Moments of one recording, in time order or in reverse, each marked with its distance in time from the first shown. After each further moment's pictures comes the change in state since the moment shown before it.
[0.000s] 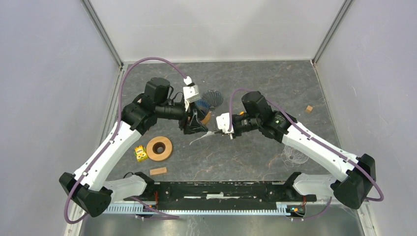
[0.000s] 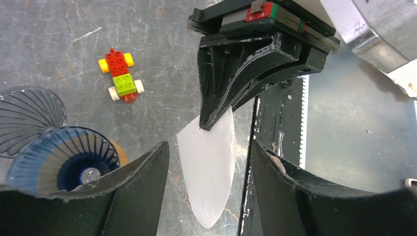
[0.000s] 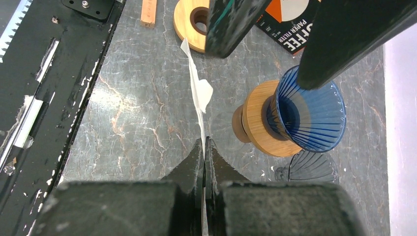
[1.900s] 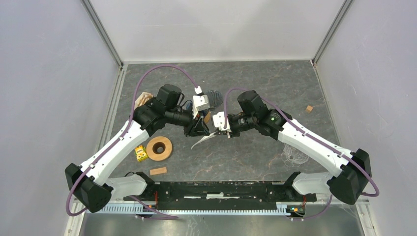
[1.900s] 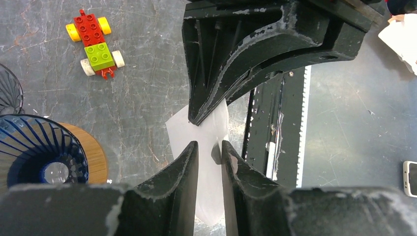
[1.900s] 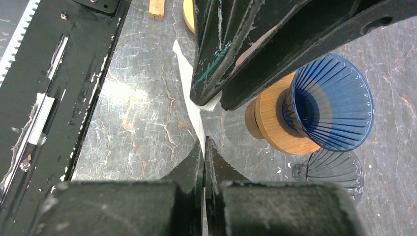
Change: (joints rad) left arm -0.079 0.045 -0.097 0.008 -0.050 0.019; right arm 0.000 0.057 0.025 -0.037 -0.006 0.019
